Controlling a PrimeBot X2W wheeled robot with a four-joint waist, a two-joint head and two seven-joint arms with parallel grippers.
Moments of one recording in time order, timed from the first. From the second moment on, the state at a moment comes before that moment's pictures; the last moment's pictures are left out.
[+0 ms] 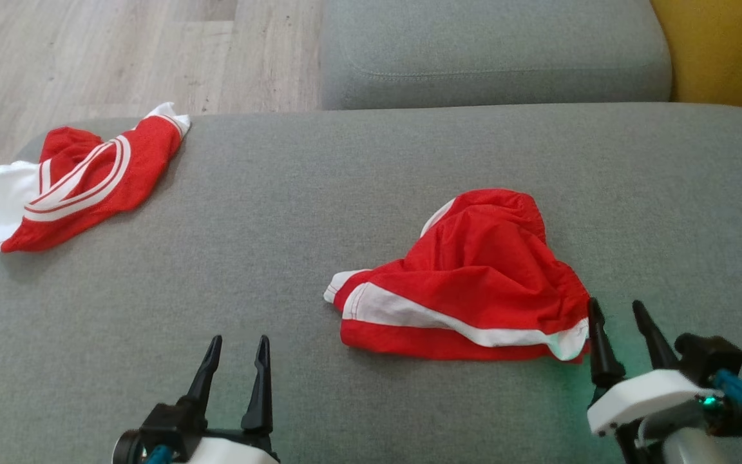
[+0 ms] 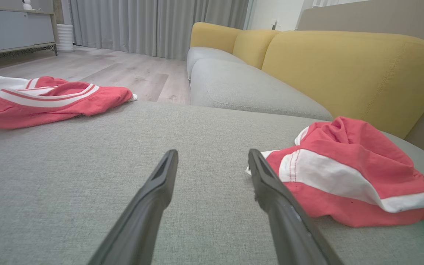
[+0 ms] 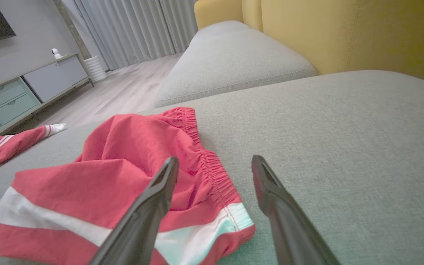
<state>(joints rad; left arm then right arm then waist) 0.03 0.05 -0.25 0.32 -0.27 -0.03 -0.25 -0.04 -0.05 -0.02 0.42 0.23 0.13 -0.15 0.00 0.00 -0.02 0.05</state>
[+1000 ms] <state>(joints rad) 0.06 0.06 -0.23 0.36 -0.28 -0.02 -0.25 -0.01 -0.05 0.05 0.36 0.22 0.13 -0.13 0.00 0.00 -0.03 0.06</state>
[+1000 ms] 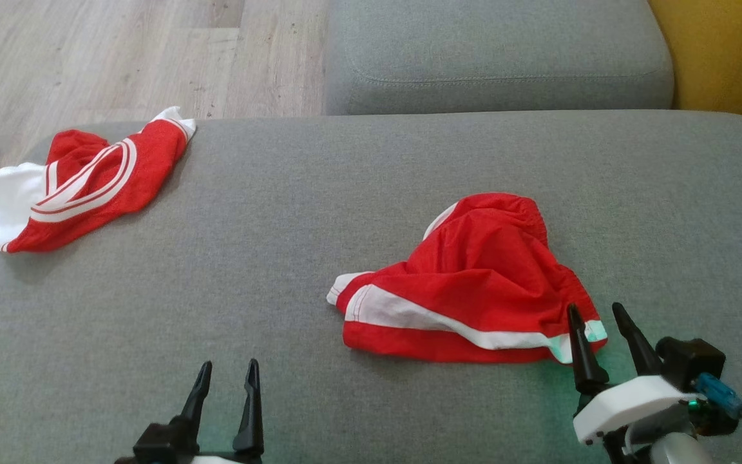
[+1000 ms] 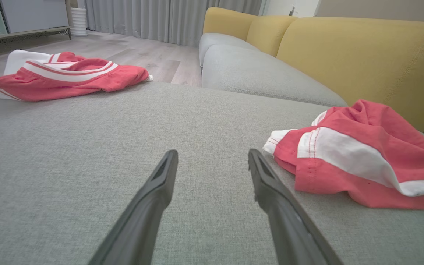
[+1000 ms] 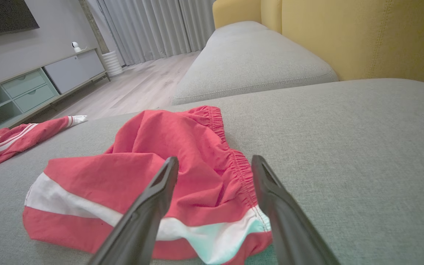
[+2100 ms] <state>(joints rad) -0.21 0.05 -0.45 0.46 -0.41 -0.12 0.05 -0.01 -0.05 0.07 0.30 0.19 0.13 -0.12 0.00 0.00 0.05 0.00</state>
